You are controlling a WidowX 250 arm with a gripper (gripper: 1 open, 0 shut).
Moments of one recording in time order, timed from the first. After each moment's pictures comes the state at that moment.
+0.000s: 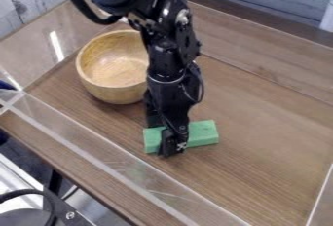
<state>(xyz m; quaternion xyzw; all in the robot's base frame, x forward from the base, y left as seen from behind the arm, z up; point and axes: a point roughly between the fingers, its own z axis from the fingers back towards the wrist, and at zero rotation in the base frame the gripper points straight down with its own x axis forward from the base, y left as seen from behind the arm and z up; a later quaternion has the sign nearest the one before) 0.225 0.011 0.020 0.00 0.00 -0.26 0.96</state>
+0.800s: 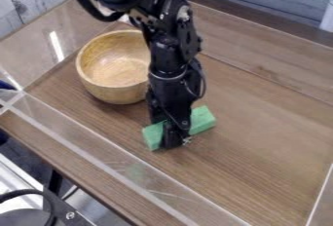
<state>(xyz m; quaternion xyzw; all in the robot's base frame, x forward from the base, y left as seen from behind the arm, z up) 0.231 0.012 0.020 -0.01 -0.01 -0.25 0.97</state>
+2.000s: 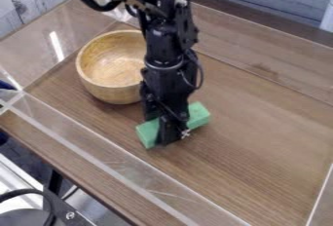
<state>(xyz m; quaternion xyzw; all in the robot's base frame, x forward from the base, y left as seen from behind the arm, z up) 0.227 0.015 0.037 -0.01 0.01 -0.22 0.98</state>
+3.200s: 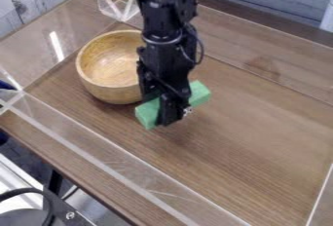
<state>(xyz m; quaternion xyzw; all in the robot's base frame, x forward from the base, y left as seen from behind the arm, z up) 0.232 0.021 0.061 -0.01 0.00 -0.19 0.98</state>
